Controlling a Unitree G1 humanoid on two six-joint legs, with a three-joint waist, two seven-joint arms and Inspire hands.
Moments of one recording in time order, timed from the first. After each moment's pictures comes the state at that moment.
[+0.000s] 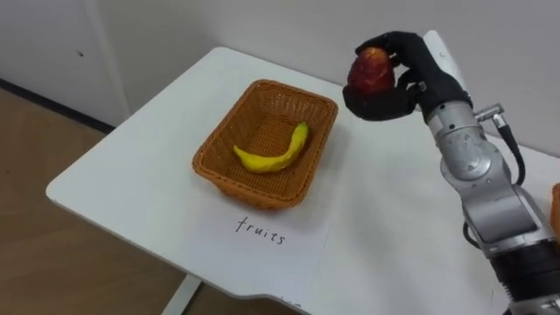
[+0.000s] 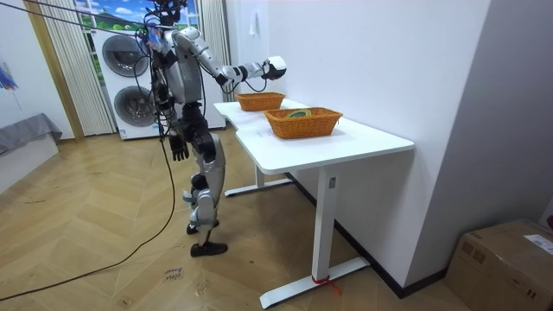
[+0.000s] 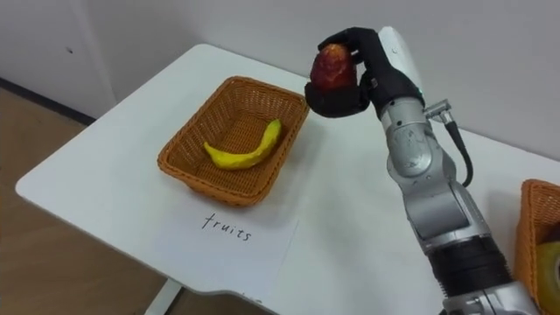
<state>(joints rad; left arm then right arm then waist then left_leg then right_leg) 0.30 0.22 0.10 1.00 0.11 0.17 0.08 -0.42 -0.42 0.20 0.17 -0.27 0.12 -0.06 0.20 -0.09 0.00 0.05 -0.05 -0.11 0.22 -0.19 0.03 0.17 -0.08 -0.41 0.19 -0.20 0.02</state>
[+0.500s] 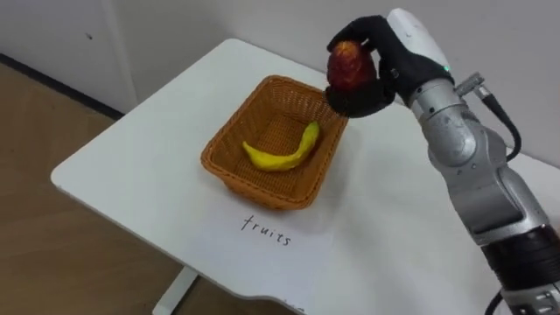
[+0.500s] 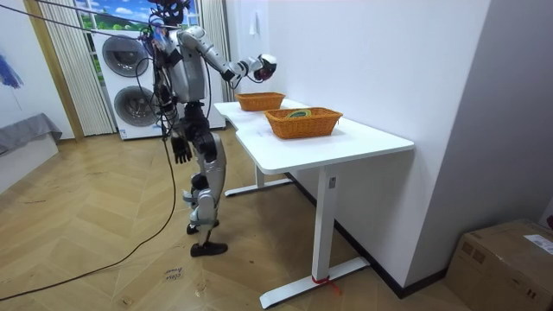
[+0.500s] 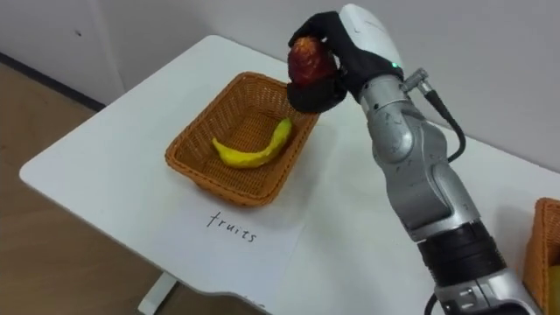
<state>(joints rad) 0.26 0.22 0.09 1.01 0.11 0.18 0.08 -0.48 -0.41 0.31 0.10 -0.49 0.20 0.09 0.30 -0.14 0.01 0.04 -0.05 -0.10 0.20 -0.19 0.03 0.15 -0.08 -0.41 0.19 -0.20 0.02</state>
